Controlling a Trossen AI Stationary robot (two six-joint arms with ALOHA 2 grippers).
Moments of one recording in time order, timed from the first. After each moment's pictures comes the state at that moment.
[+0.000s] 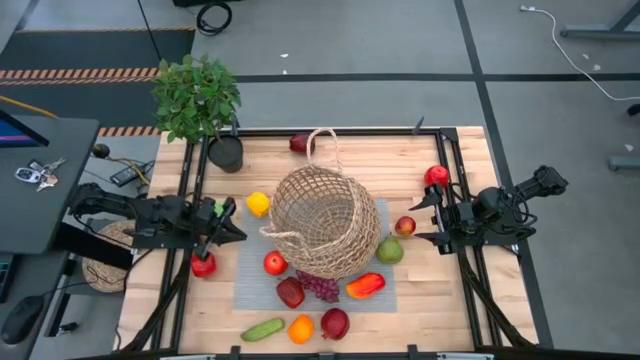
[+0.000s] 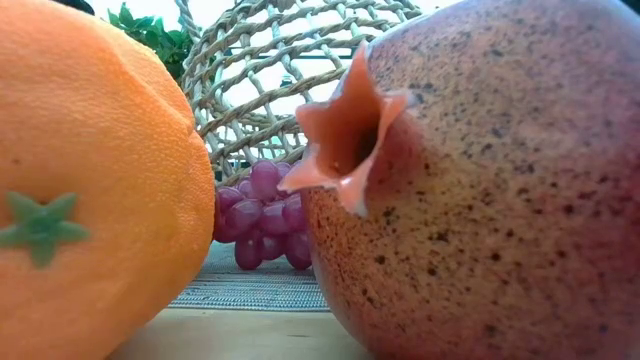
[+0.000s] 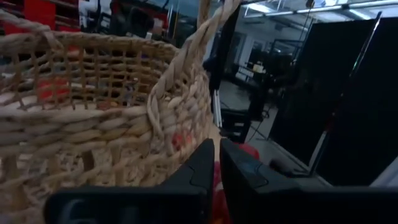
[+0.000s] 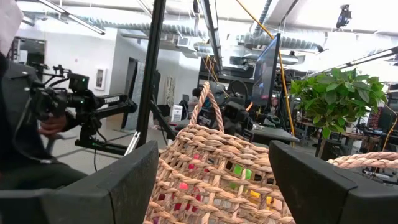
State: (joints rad) left arm -0.21 0.16 0.01 0.25 0.08 -0.26; right arm 0.40 0.08 0.01 0.37 0.19 -0.23
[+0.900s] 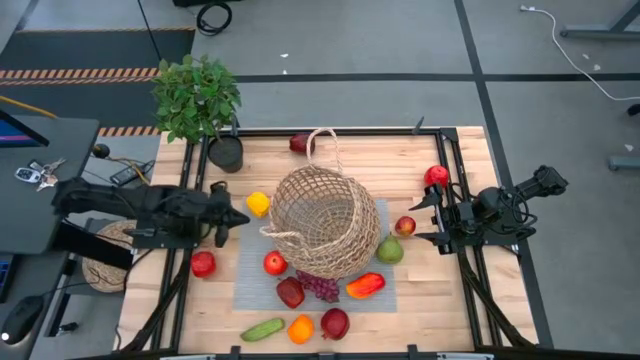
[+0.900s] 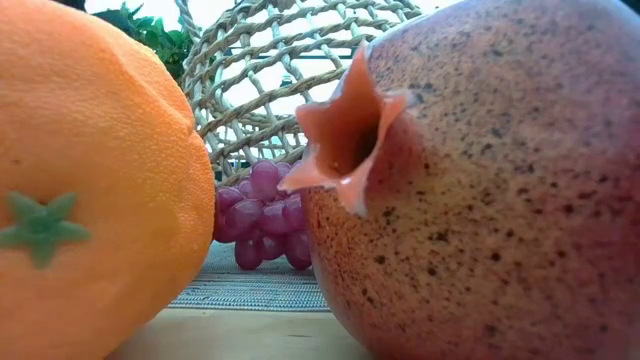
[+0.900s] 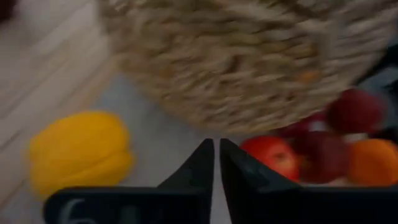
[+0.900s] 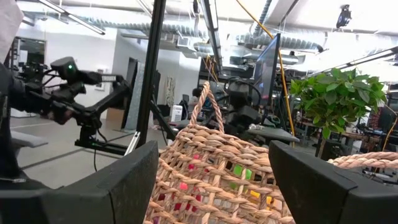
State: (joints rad) left arm -0.11 0.53 0.43 -0.53 -0.17 -0.50; right arm 0.40 0.08 0.01 0.37 0.19 -0.23
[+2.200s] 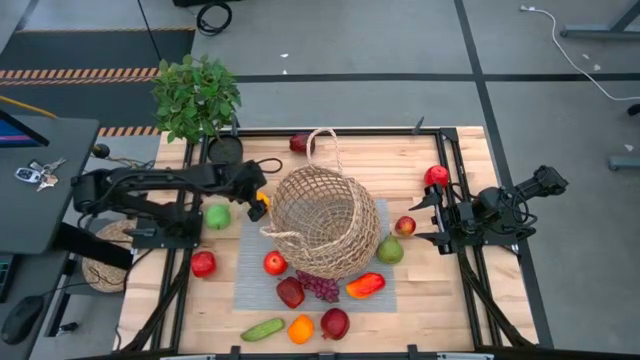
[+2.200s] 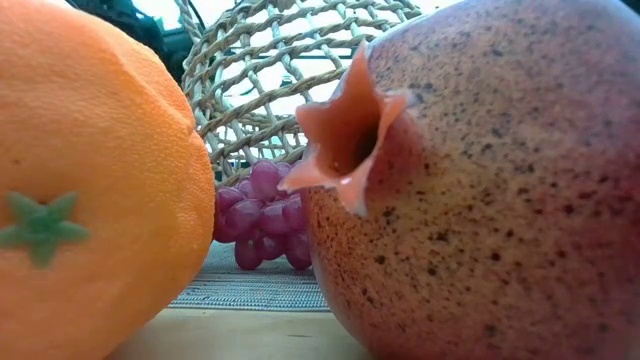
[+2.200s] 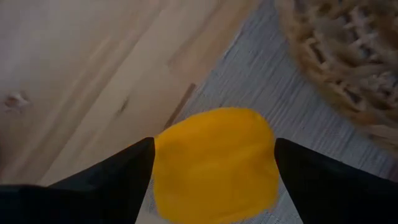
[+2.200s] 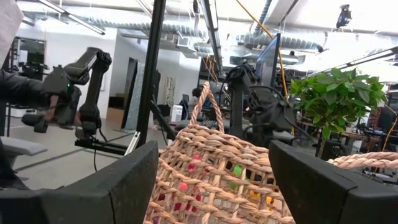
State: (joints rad) left arm 0.31 1.24 0.66 -0.55 -0.04 -0.26; right arm 0.40 0.08 0.01 0.36 0.19 -0.23
